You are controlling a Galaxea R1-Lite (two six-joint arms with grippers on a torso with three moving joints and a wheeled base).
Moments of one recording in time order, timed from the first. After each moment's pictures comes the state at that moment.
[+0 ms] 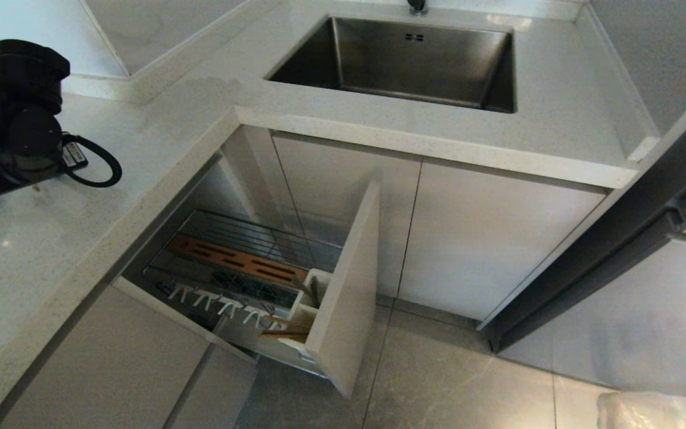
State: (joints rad) left arm 0.13 1.90 -1.93 0.58 0.74 -0.43; right arm 0.00 0.00 0.00 0.00 -0.01 0.02
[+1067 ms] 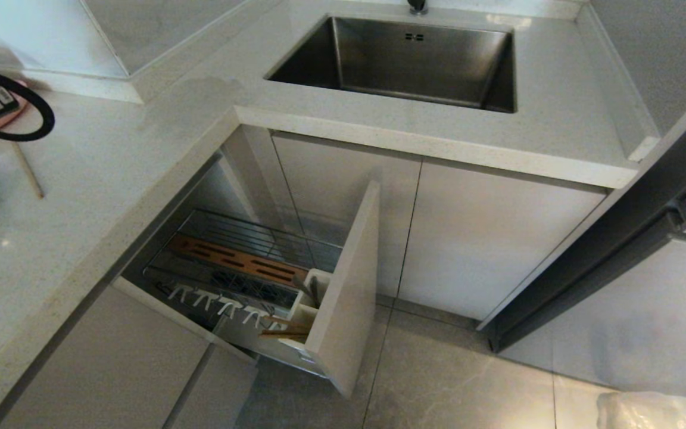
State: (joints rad) left arm 0.11 1.63 -1.86 0.53 0.69 -0.46; right arm 0.00 0.00 0.00 0.00 -0.01 0.02
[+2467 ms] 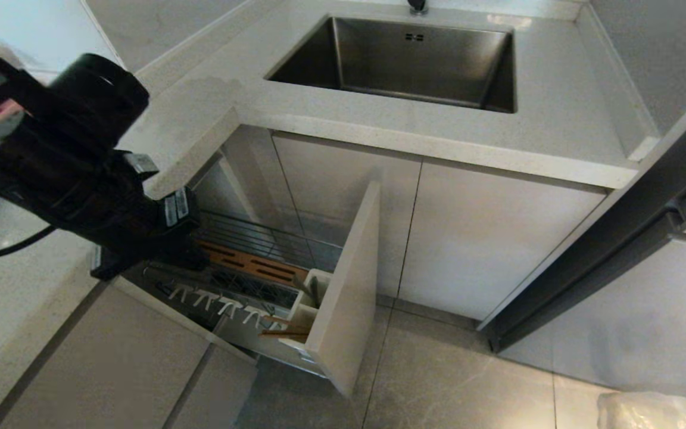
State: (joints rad) left arm -0.32 1.67 -1.72 1.07 -0.06 -0.69; right arm 0.00 0.00 0.00 0.00 -0.01 0.02
